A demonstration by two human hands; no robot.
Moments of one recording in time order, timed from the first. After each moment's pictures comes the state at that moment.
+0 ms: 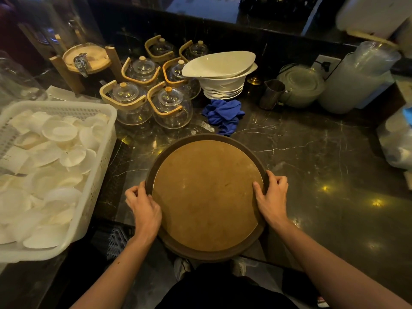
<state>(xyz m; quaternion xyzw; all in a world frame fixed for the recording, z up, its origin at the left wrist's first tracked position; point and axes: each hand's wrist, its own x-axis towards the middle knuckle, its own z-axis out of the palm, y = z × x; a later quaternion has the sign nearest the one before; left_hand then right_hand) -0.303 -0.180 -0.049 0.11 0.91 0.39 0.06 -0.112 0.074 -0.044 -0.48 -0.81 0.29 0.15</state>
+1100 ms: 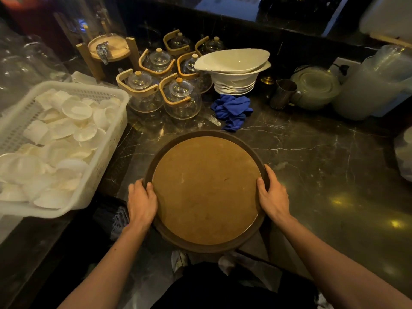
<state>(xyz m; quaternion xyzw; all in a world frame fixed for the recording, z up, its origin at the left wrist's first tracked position) -0.277 -0.189 -0.036 0.03 0.94 0.31 0.10 -0.097 0.092 -0.045 -0.45 -0.82 0.35 0.07</state>
